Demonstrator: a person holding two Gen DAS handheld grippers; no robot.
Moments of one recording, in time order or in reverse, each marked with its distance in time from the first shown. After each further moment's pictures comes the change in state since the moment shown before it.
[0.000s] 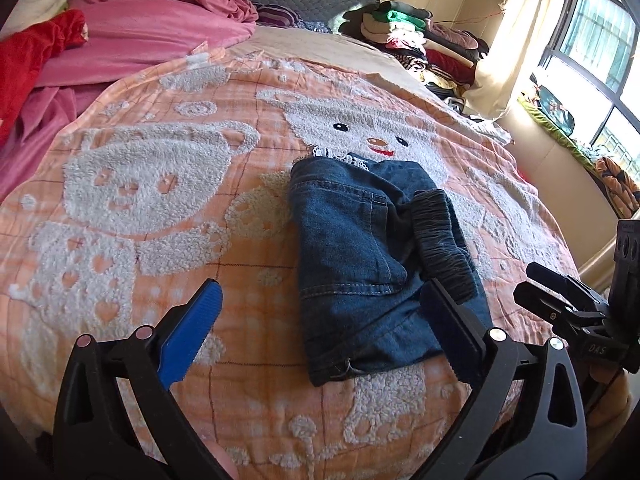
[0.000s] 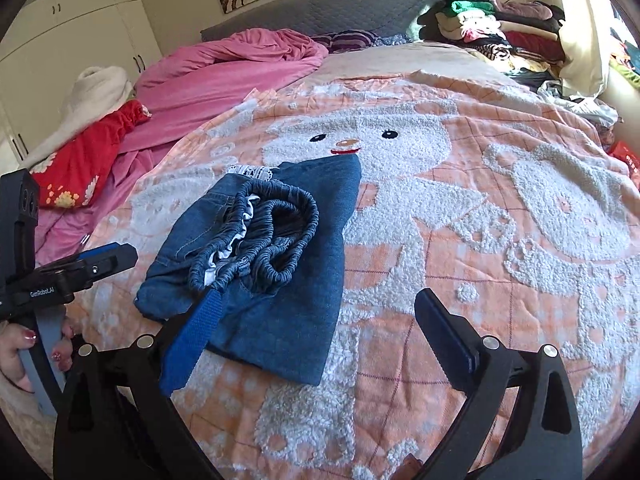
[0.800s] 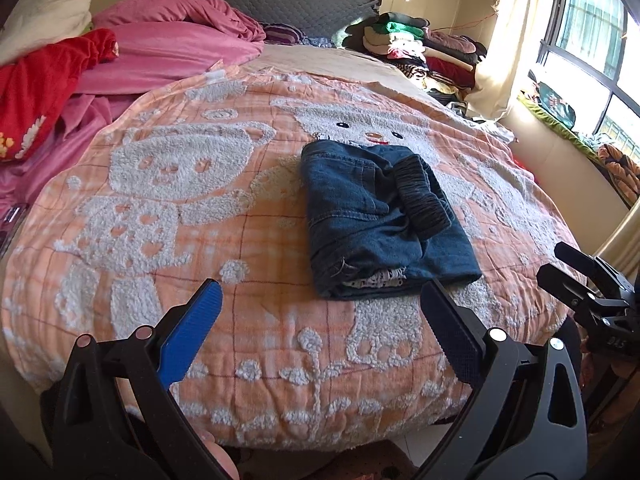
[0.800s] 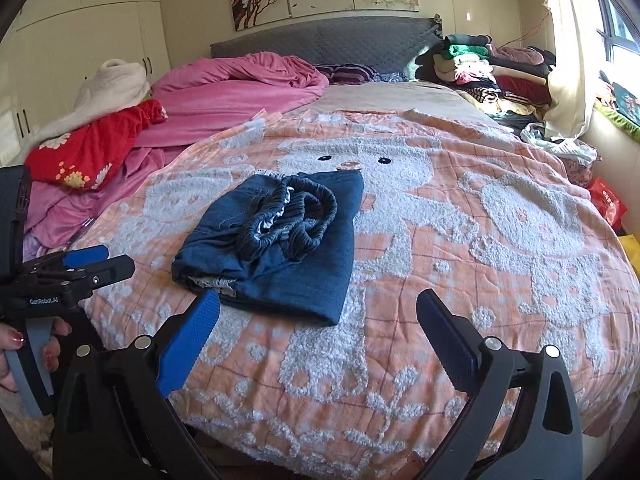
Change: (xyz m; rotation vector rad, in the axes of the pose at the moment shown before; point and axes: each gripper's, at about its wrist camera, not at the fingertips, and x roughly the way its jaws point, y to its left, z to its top) left arm -0.053 -0.013 -0.058 0.041 -0.055 0.064; right arm -0.061 0.036 -0.049 -0.086 -0.104 -0.085
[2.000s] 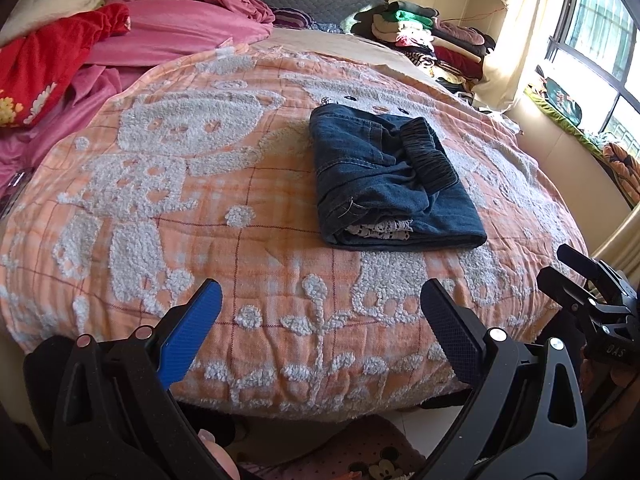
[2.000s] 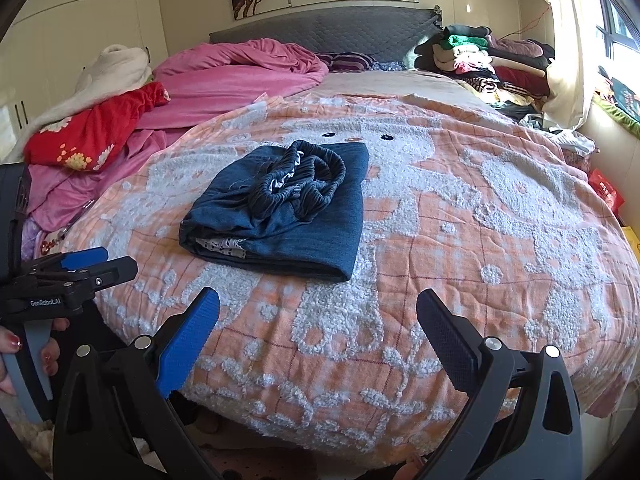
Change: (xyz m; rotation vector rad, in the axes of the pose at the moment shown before) left arm -0.002 0.004 -0.032 -0.039 0.049 0.010; right arm -0.004 0.013 -0.028 -0.007 0.038 -0.009
